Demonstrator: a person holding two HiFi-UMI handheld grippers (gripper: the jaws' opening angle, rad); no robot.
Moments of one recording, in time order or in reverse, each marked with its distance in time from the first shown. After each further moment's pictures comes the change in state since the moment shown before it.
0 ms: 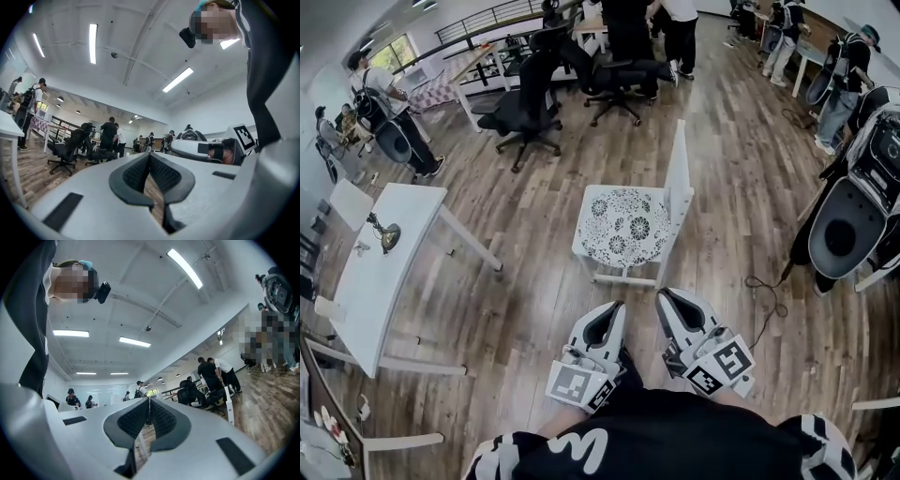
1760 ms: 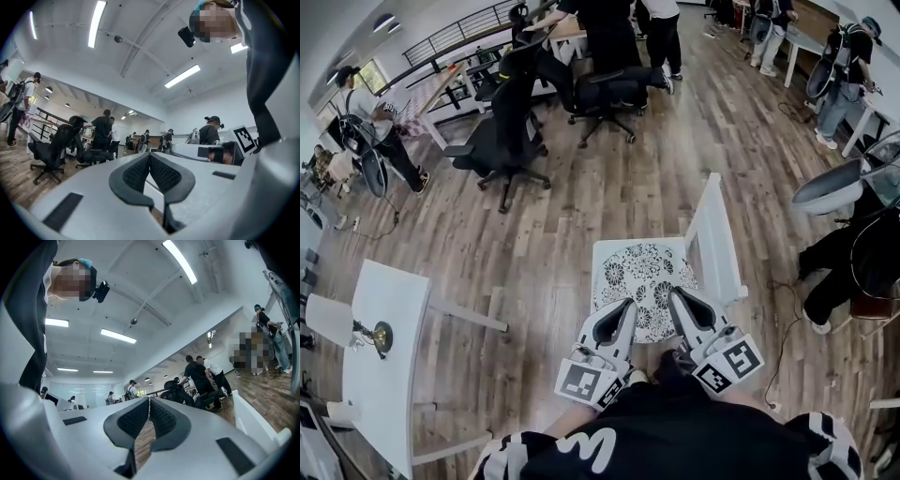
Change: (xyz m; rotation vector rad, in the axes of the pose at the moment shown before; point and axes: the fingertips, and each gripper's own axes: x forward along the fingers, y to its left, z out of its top) left arm 0.230 0.236 0.017 -0.006 0.038 -0.134; right arm 0.260 -0.186 -0.018 -0.014 -0.016 -0.158
